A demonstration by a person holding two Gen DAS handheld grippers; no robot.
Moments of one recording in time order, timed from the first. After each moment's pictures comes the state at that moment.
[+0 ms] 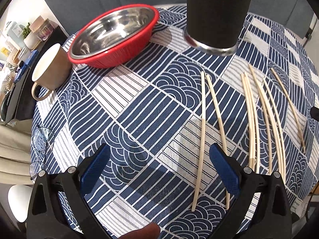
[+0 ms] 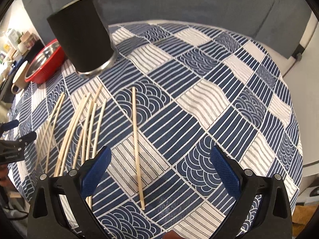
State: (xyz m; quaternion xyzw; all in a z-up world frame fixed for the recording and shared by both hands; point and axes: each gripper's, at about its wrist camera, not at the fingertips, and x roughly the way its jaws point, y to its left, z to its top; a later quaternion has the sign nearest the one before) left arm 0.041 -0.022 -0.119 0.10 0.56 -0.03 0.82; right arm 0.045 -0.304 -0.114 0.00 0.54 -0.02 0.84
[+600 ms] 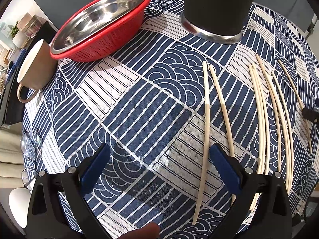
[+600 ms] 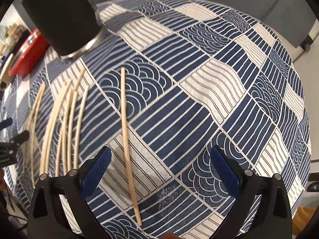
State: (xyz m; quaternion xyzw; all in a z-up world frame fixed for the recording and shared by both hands) left arm 0.065 -0.025 -0.145 0.10 0.59 -0.05 0.80; right arm 0.076 -0.301 -0.160 0.00 0.60 -0.03 0.80
